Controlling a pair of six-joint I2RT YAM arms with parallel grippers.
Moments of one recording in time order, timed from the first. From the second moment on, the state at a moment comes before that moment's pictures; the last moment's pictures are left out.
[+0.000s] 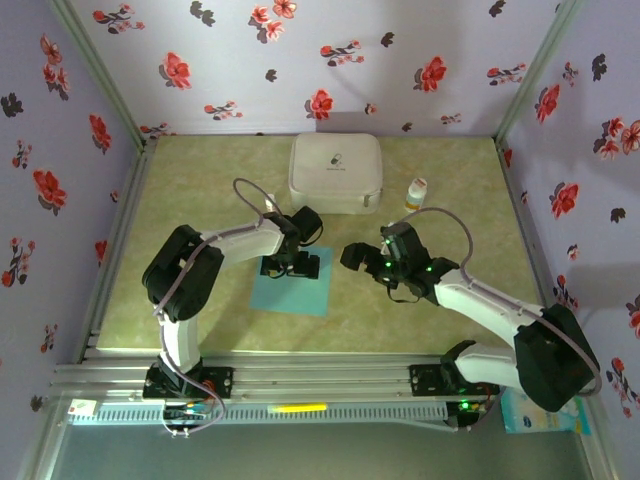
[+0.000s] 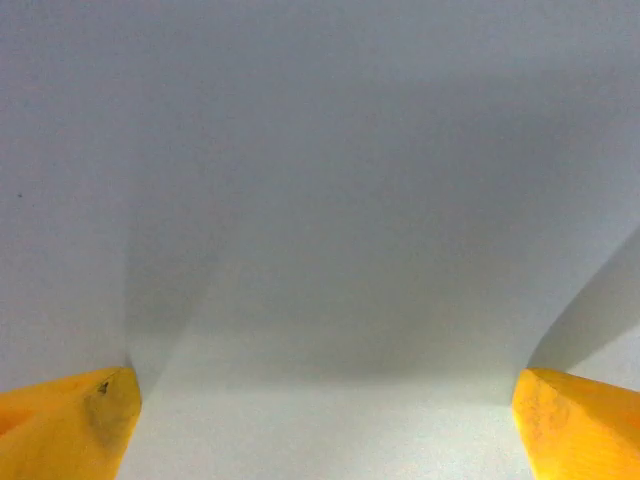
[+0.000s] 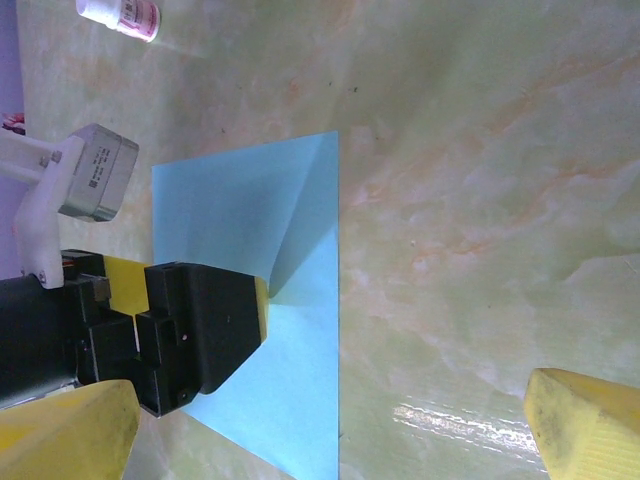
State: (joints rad) left arm -0.76 1.90 1.24 -0.79 -0.06 -0.63; right arm 0.60 1.21 0.61 -0.19 -0.25 0.91
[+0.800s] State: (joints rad) left arm -0.78 1.92 1.25 -0.79 -0.08 -0.65; right arm 0.61 1.24 0.62 -0.21 -0.24 0.91
